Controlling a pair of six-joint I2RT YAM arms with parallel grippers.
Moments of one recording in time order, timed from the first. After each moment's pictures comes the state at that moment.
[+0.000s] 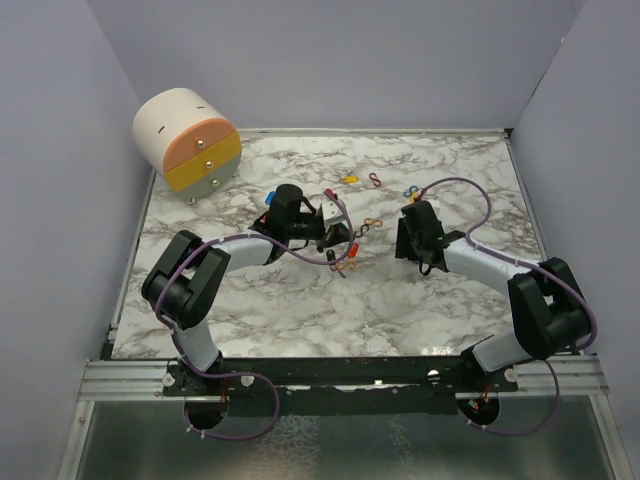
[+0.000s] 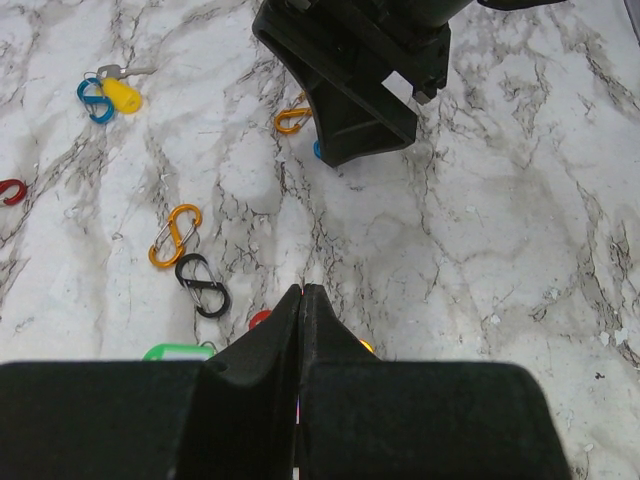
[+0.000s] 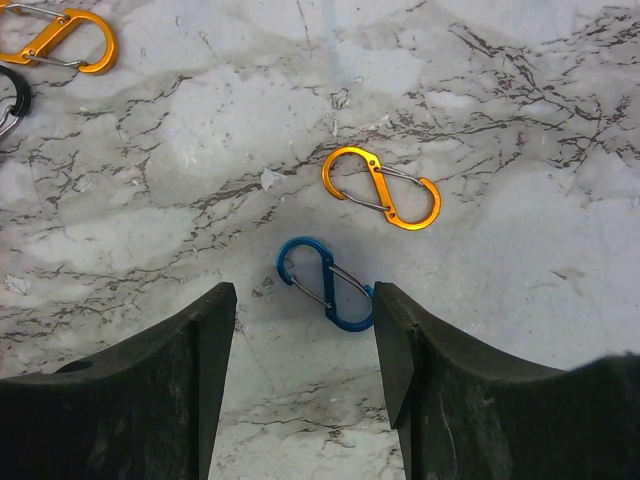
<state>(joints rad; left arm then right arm) -0.55 1.75 0.90 0.50 0.87 0.28 0.44 1.49 0.77 -0.22 0.33 0.43</state>
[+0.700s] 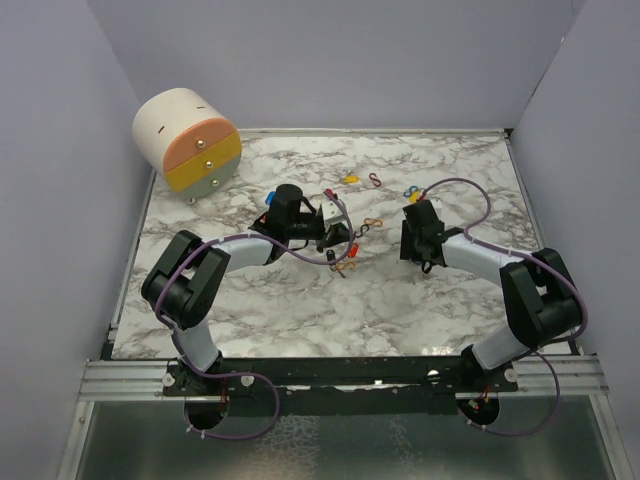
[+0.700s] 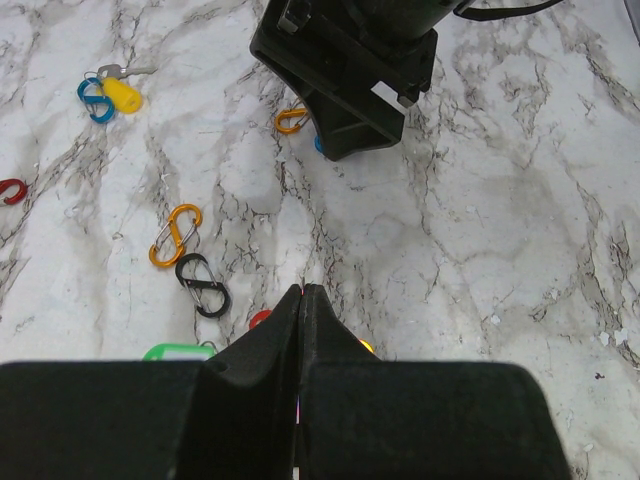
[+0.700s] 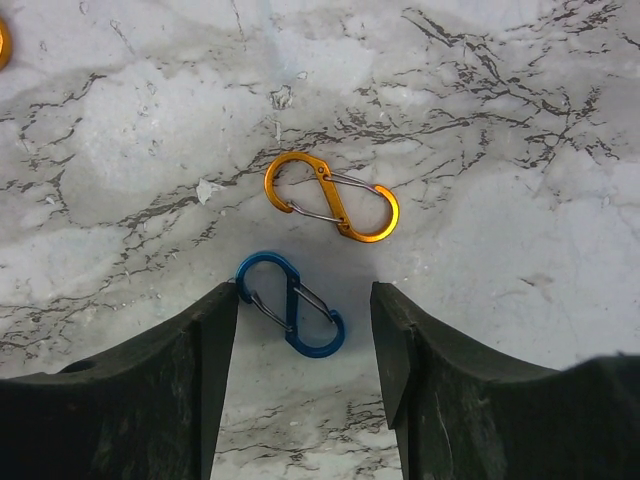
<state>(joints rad) -0.55 1.75 0.90 0.50 0.87 0.28 0.40 1.55 0.79 -0.24 0.35 0.40</state>
